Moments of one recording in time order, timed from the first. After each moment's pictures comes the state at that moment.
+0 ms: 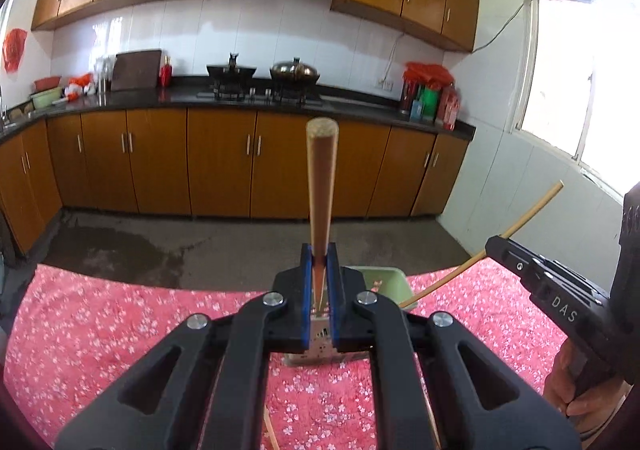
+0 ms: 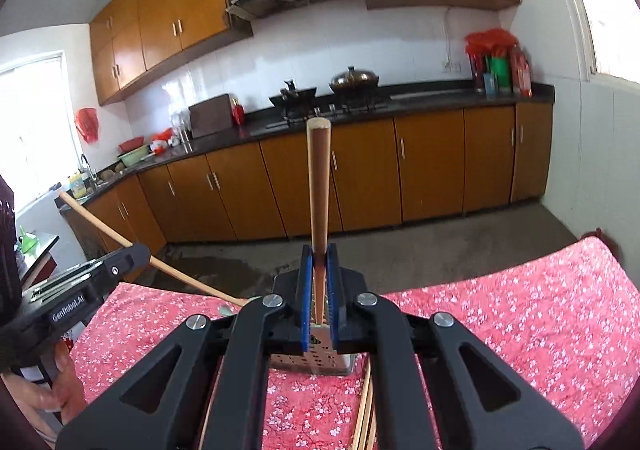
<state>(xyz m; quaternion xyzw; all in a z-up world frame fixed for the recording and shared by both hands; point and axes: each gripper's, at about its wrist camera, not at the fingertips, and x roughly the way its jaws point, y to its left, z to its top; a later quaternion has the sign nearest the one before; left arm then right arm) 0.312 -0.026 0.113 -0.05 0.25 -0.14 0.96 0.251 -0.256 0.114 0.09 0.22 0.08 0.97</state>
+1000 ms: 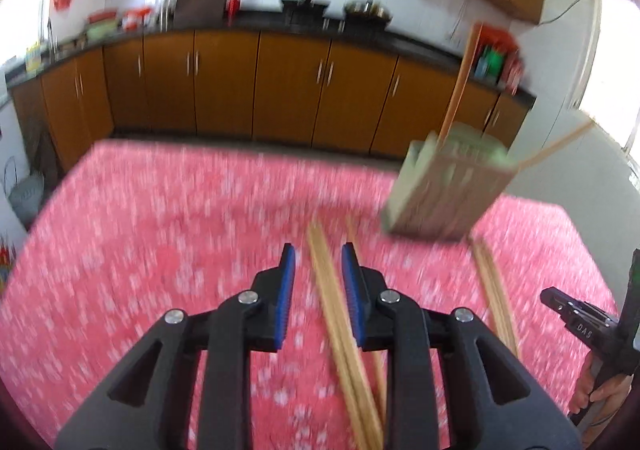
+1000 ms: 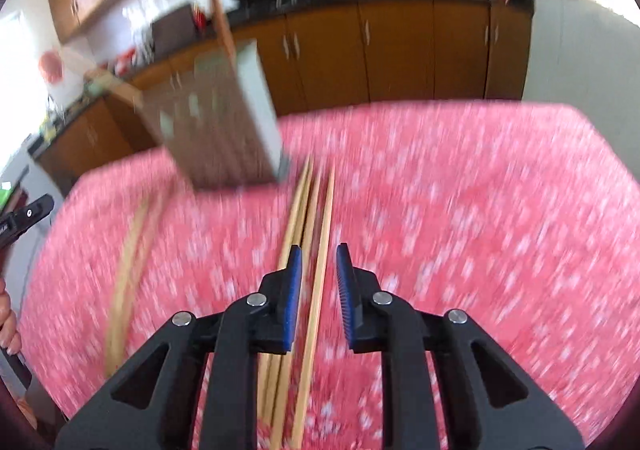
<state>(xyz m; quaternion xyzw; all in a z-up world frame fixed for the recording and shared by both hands) 0.232 0.065 -0.008 -0.08 0.37 -0.05 0.93 0.190 -0.283 -0.040 0.07 0.41 0.04 0.91</state>
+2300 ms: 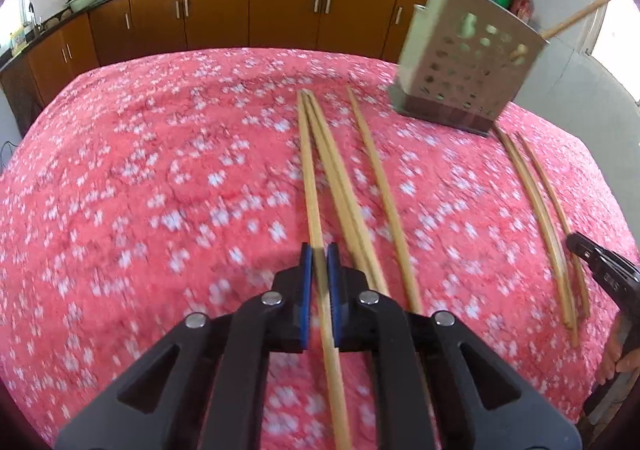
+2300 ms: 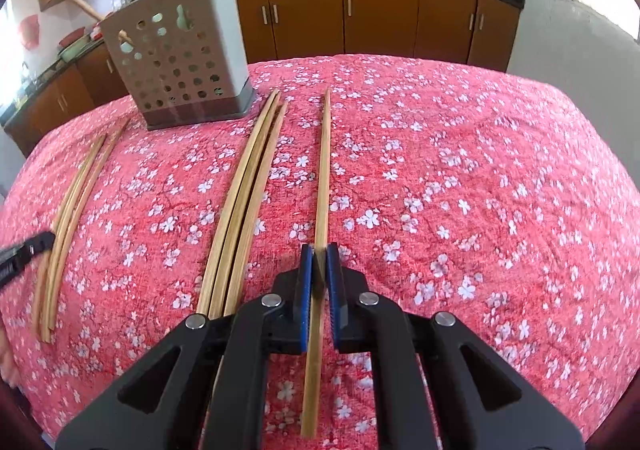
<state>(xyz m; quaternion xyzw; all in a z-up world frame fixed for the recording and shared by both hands) 0.228 0.040 -0.100 -0.04 0.45 -0.04 0.89 0.191 -0.279 -0.086 0.02 0.43 -0.01 0.90</state>
